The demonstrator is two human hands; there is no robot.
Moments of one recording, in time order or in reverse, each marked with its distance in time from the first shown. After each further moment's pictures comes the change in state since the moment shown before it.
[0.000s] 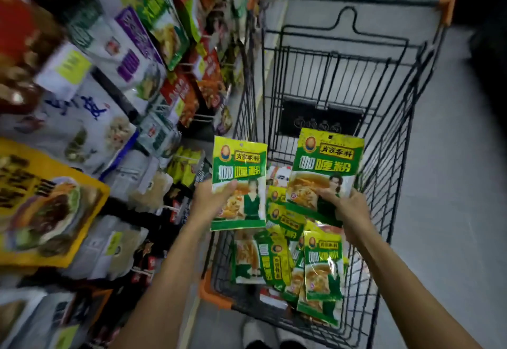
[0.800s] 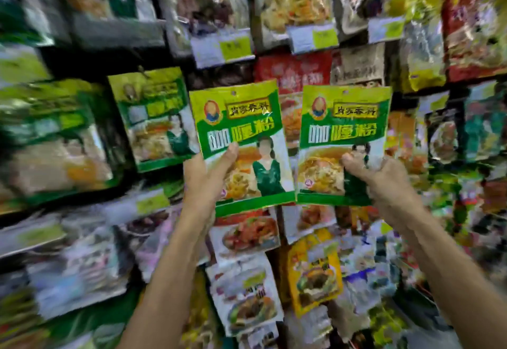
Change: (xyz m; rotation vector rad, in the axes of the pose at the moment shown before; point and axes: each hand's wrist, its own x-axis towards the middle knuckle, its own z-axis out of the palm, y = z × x) left_hand -0.340 0.226 -0.361 -0.180 1.166 0.618; right_hand -0.308 -0.320 0.251 0.103 -1.115 -0.843
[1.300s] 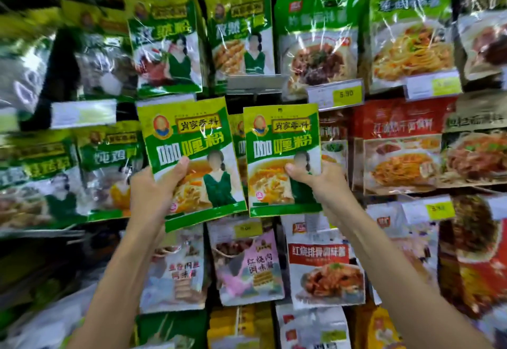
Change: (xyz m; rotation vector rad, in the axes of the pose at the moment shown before) left_hand 0.018 0.061 -0.199 0.135 0.402 0.054; right_hand 0.019 -0.064 0.224 0.171 -0.423 -0.105
